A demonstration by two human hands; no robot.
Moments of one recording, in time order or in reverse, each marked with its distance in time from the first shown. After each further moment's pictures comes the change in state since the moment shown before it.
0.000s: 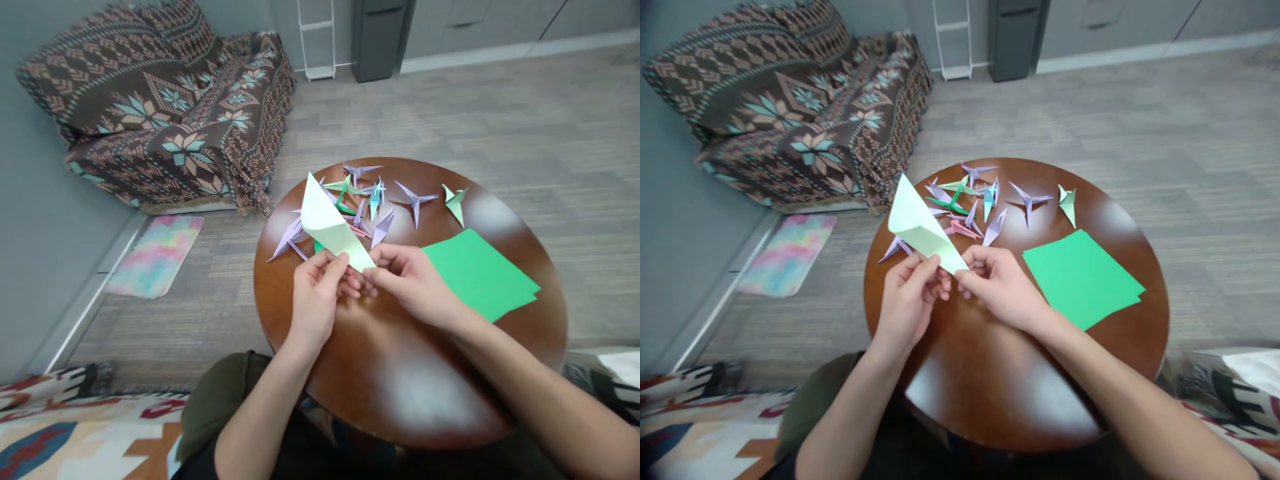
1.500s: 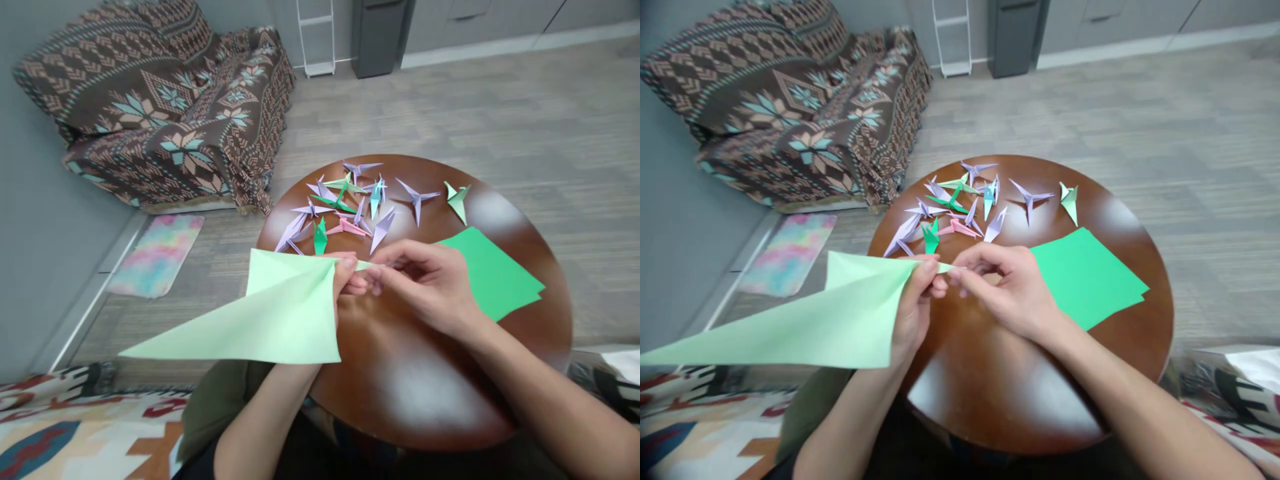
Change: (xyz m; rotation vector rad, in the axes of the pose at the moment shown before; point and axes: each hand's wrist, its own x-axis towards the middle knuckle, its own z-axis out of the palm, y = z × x) left_hand -0.008 -0.007 -0.002 0.129 0.130 0.120; right_hand -0.015 -0.012 -0.001 -0.312 0.165 -0.260
